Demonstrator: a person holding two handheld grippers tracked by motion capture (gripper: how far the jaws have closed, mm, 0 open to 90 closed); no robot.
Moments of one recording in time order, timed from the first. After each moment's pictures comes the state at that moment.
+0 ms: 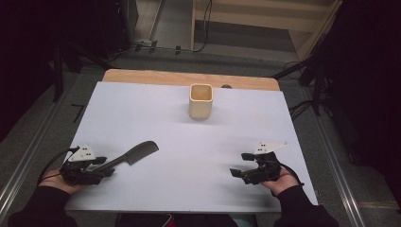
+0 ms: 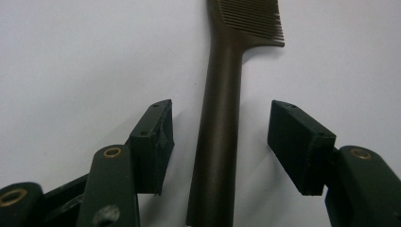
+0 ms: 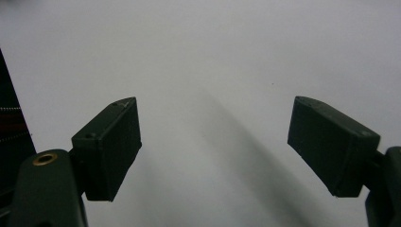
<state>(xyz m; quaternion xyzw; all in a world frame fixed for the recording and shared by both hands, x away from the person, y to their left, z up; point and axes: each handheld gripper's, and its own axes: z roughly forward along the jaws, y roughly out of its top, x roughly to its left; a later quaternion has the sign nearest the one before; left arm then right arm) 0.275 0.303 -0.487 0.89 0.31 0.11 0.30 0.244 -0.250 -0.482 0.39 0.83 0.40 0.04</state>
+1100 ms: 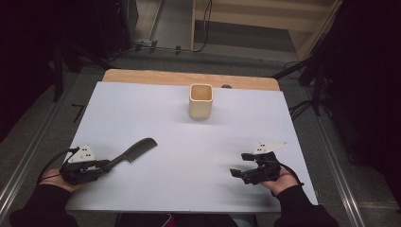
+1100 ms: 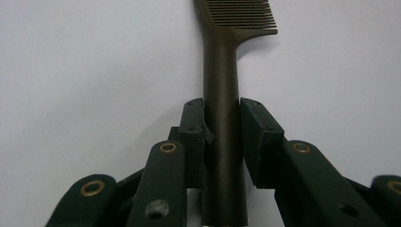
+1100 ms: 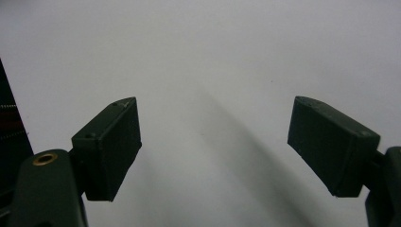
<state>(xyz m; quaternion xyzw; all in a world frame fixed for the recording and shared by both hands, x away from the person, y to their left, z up) 0.275 0.306 -0.488 0.89 0.31 0.11 0.31 0.245 -0.250 -0.483 0.39 0.83 0.40 0.04</state>
